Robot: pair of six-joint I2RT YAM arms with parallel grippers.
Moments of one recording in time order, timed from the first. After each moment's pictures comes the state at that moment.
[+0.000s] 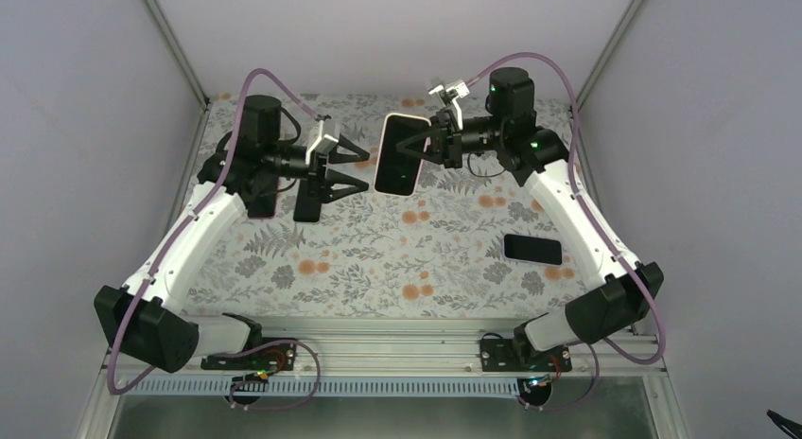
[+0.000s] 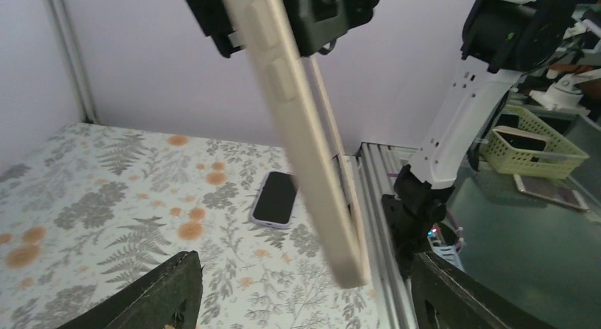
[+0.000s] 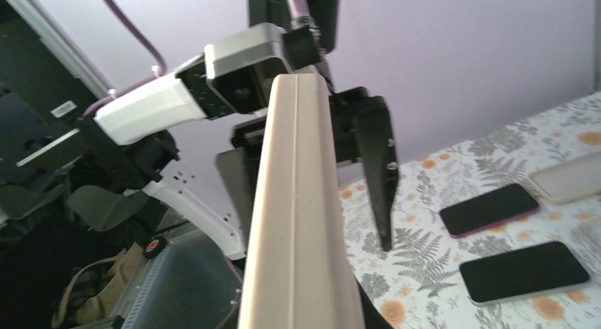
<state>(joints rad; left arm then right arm) -0.33 1.29 1.30 -0.49 1.19 0.32 0.42 1.46 1.57 -0.42 -1.26 0.13</state>
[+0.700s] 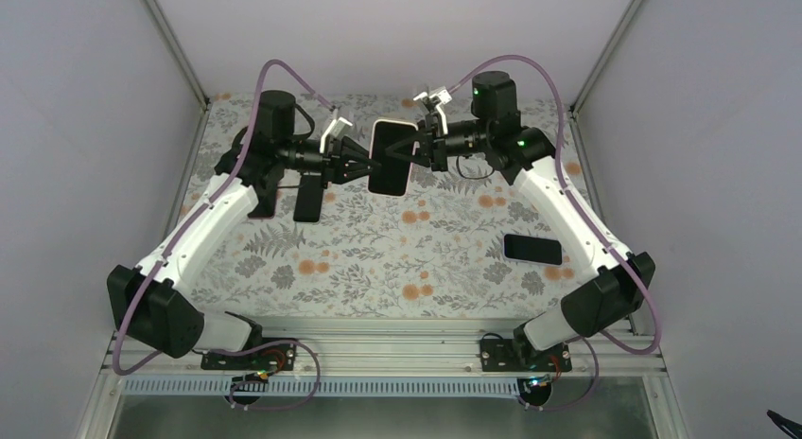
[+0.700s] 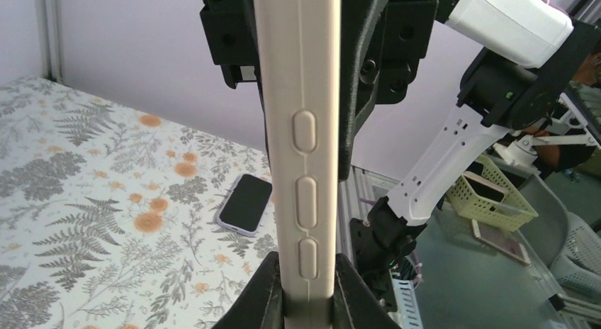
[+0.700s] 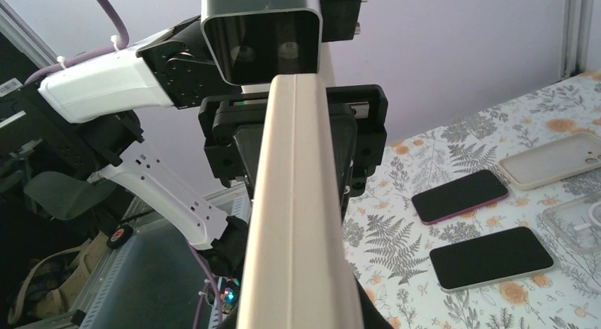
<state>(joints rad) -0.39 1.37 1.31 -0.37 1.18 0.04 0.47 1.50 1.58 -0.49 -1.13 0.05</state>
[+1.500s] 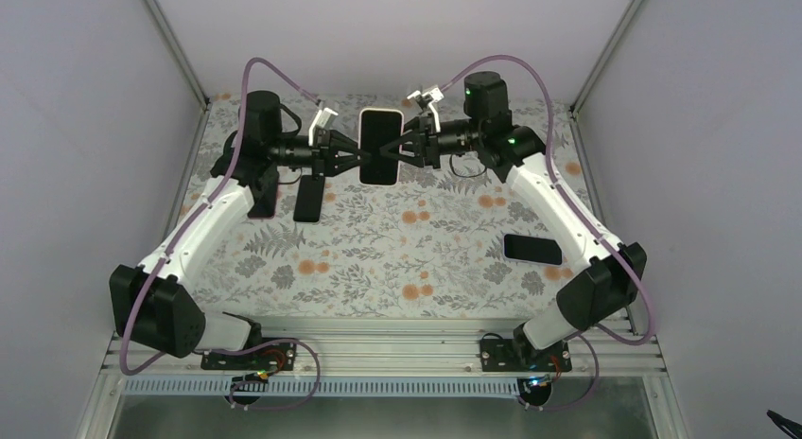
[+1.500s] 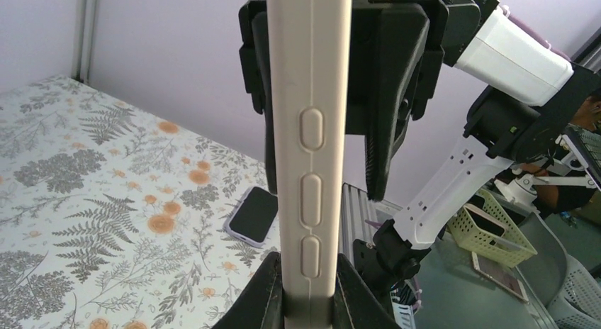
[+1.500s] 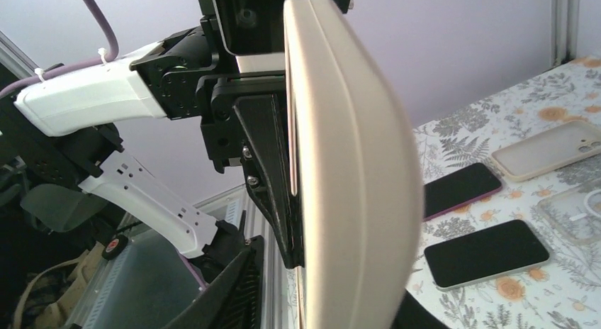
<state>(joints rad) -0.30 1.36 1.22 -0.15 1.23 -0.17 0.48 1.54 1.57 -0.44 -1.10 0.06</state>
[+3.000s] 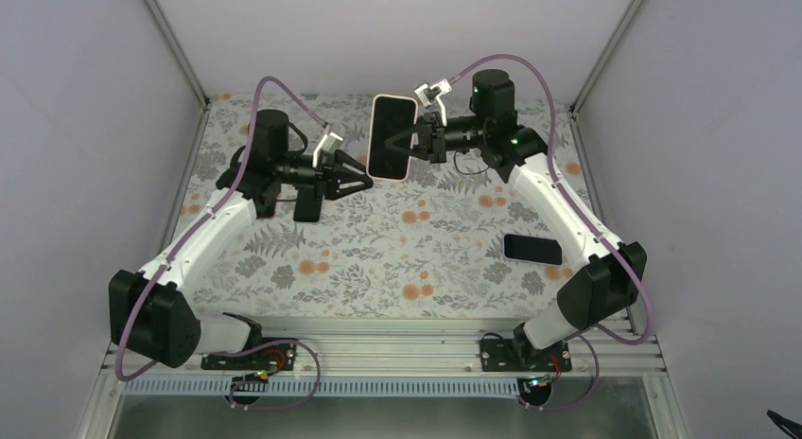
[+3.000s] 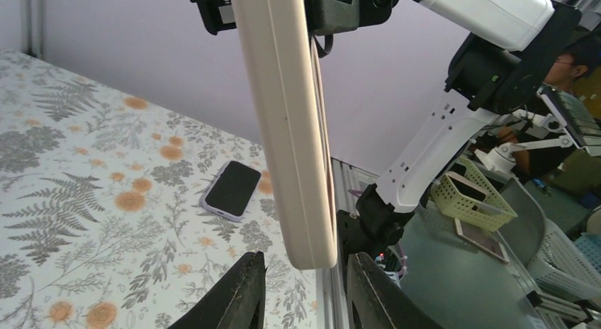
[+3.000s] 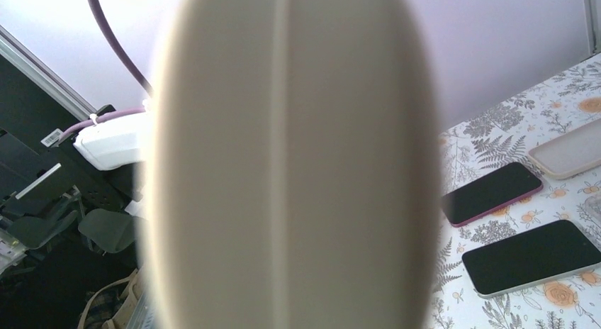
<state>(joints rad) -0.33 1.31 1.10 -0.18 1.26 -0.05 0.44 1.54 1.54 -0.31 -1.19 0.26</state>
